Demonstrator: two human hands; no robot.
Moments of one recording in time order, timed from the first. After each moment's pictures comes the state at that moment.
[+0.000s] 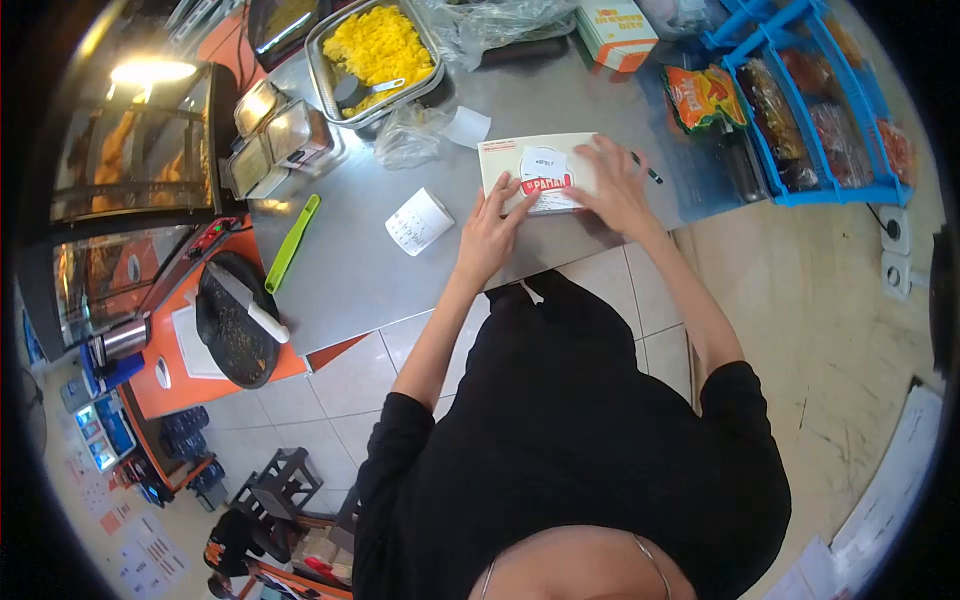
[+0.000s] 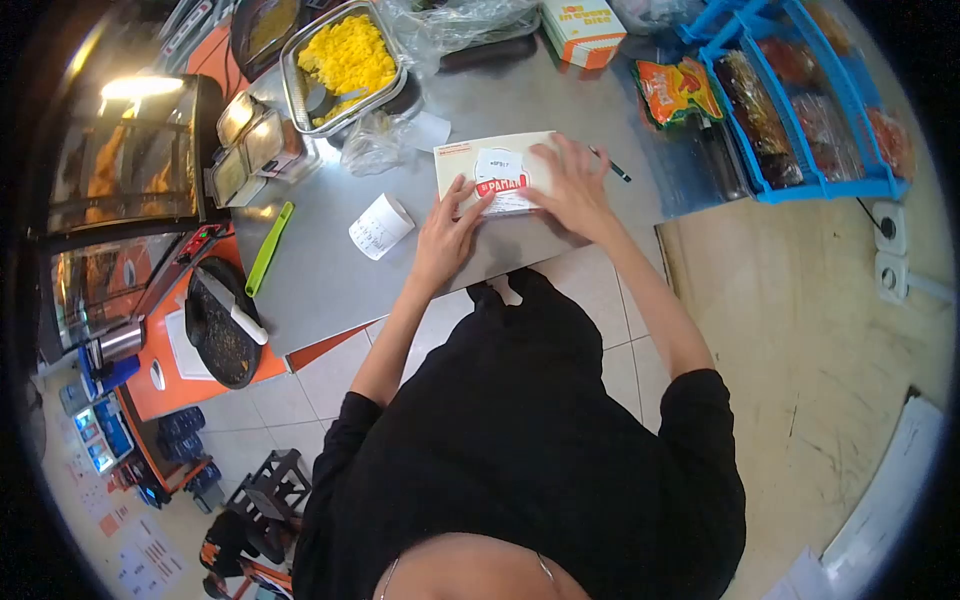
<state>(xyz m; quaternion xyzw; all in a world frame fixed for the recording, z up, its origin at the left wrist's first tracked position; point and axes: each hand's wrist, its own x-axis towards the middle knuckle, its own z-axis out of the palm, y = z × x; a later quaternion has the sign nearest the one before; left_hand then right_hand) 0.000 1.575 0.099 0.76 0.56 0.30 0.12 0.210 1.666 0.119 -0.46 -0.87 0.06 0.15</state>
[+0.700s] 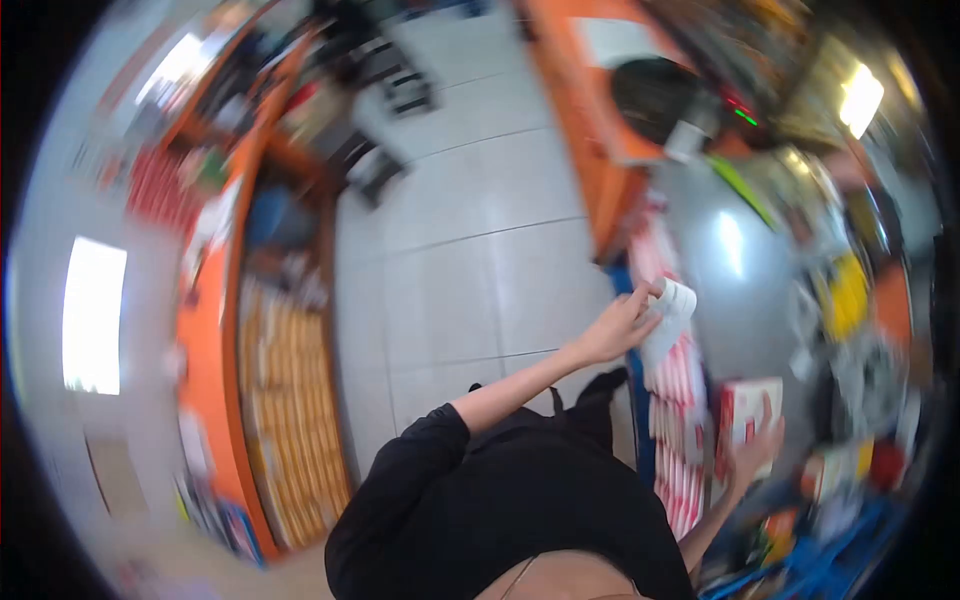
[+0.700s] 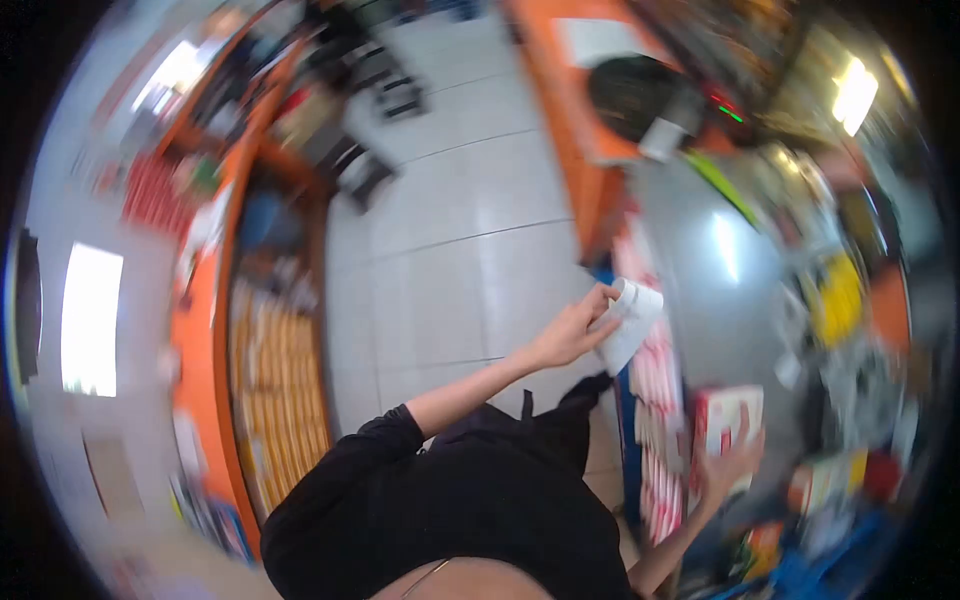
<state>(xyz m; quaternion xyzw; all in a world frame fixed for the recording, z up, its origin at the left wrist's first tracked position) 0.050 1.298 0.162 0.16 0.82 0.55 0.03 0.173 1.620 0.154 -0.13 -0.98 0.09 0.11</state>
